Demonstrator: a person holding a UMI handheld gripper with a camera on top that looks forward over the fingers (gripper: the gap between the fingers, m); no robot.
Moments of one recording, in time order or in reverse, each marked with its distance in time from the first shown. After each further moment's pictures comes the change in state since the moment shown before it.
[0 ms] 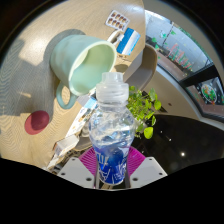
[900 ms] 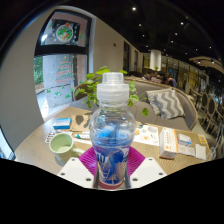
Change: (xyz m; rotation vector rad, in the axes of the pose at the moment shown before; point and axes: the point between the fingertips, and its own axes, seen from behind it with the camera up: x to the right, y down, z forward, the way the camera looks) arm -0.088 -0.002 -0.022 0.414 -0.651 1.955
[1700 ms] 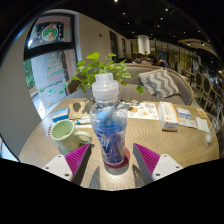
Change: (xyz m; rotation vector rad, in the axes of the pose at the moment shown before) arm -0.013 0.068 -0.020 -0.121 0.041 0.159
